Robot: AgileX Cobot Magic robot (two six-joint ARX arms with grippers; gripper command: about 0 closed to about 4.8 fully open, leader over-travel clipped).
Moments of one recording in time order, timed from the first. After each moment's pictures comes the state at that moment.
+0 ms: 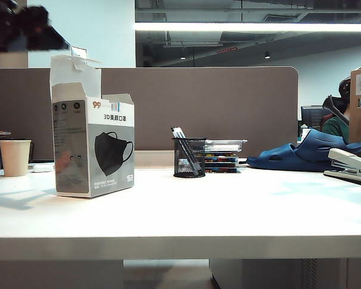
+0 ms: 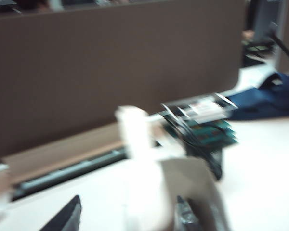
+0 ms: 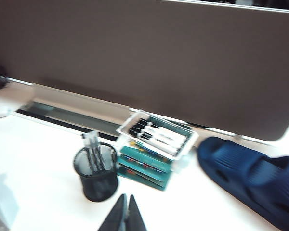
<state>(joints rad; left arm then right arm) -0.03 1.28 0.76 0.56 0.41 0.14 0.13 1.49 1.56 -0.27 -0.24 -0.05</state>
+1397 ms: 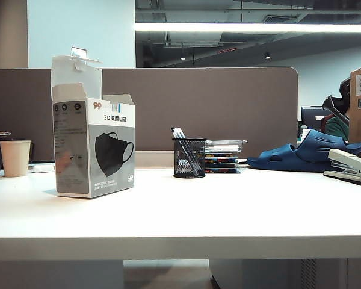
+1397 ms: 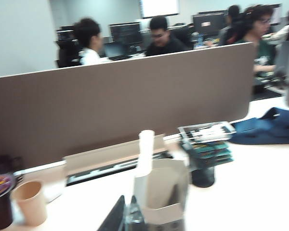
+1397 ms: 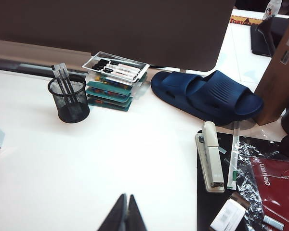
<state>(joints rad) 0.02 0.44 0.75 -0.18 0.31 0.11 -0.02 0.82 1.11 -0.56 -0.20 -0.10</state>
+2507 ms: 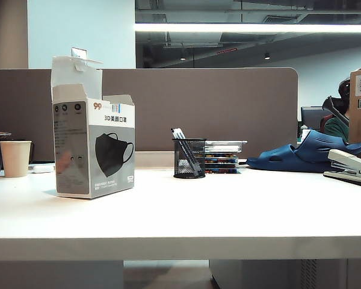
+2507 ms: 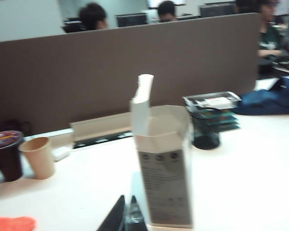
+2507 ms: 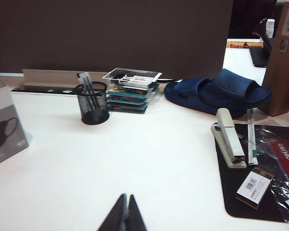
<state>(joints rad) -0.04 0.00 0.39 -0.28 0.20 0.12 -0.02 0.12 0.54 -0.49 -0.21 0.03</state>
